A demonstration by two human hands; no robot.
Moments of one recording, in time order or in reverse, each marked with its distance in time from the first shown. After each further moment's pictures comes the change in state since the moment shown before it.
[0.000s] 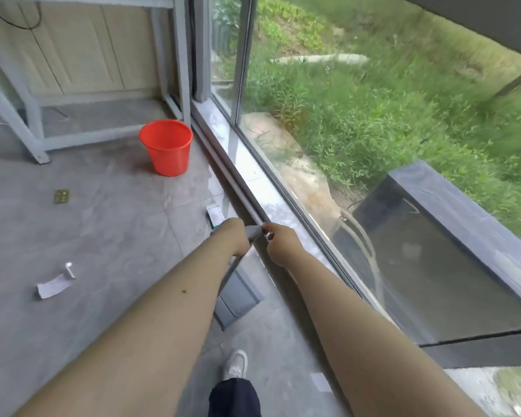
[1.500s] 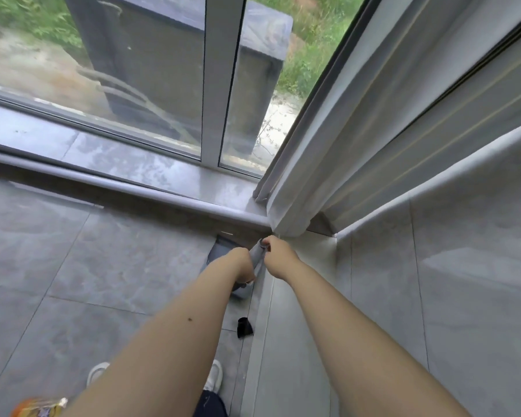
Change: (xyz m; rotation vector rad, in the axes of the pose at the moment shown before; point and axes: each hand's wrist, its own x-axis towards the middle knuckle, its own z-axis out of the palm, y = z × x) left_hand -0.325 0.258 0.533 0.591 -0.863 0.422; right_hand -0.467 0.505 0.091 0.442 0.091 0.913
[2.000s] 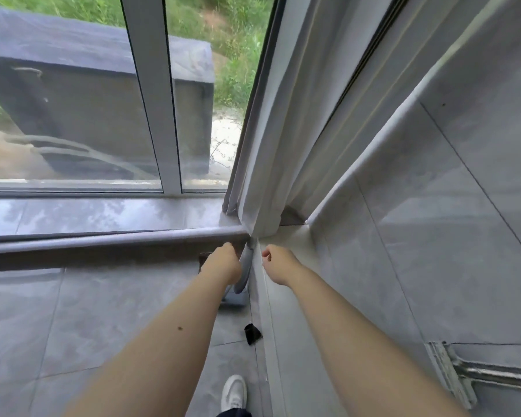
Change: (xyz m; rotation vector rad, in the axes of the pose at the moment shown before) left_hand -0.038 -0.008 -0.018 0.114 0.254 0.182; right_hand -0.078 -0.006 -0.010 0.157 0.148 0.162
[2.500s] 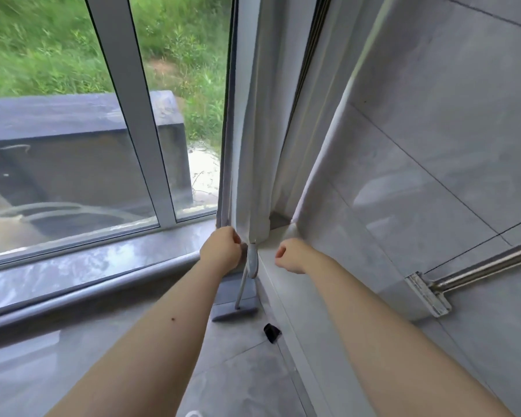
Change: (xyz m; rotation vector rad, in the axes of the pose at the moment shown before) left_hand -0.093 -0.018 -0.065 0.024 0.240 0.335; right_hand -0.133 -0.030 -0.012 0.080 0.103 0.088
